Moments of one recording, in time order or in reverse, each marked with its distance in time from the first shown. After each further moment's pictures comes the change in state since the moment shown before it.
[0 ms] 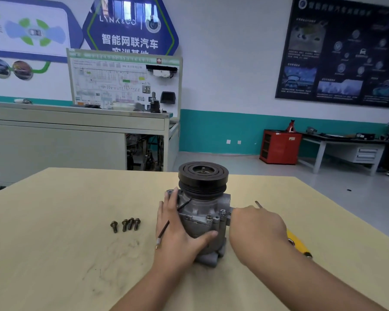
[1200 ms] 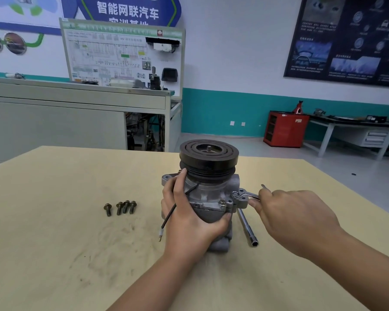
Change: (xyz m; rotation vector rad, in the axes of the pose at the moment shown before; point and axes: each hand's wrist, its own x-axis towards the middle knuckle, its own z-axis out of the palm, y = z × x) left_hand 0.003 0.008 0.026 -0.069 0.092 0.029; right_hand 0.022 0.054 0.029 -0.279 0.402 -0.279
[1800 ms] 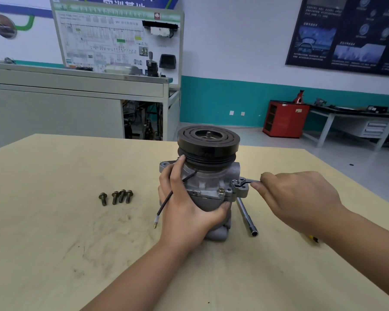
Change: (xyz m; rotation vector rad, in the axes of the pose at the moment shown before) left_hand 0.004 -0.003 -0.001 -0.001 -0.019 0.028; right_hand 0.008 0.019 0.032 -0.037 0.028 -0.056
